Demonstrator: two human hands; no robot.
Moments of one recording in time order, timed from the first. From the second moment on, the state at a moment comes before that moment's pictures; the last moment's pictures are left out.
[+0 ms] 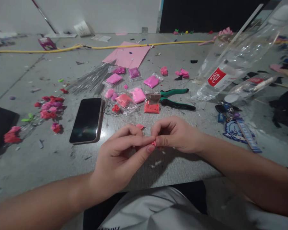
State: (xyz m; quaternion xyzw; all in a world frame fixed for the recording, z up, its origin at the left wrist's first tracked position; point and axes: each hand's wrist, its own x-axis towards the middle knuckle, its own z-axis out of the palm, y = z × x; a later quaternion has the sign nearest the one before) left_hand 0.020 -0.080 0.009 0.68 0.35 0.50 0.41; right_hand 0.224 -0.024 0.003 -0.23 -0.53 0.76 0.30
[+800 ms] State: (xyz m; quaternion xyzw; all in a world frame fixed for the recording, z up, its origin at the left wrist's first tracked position) left_hand 0.020 -0.078 0.013 0.65 0.34 0.50 0.46; right_hand 0.222 -0.034 0.010 -0.25 -0.52 0.77 0.29
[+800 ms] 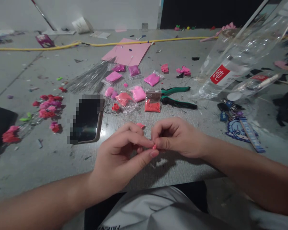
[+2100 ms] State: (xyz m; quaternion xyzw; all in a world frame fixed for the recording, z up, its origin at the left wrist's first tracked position) left_hand 0.019 -0.073 0.014 0.66 0.37 0.45 0.47; right_hand 0.230 -0.039 0.020 -0.26 -0.80 0.34 0.43
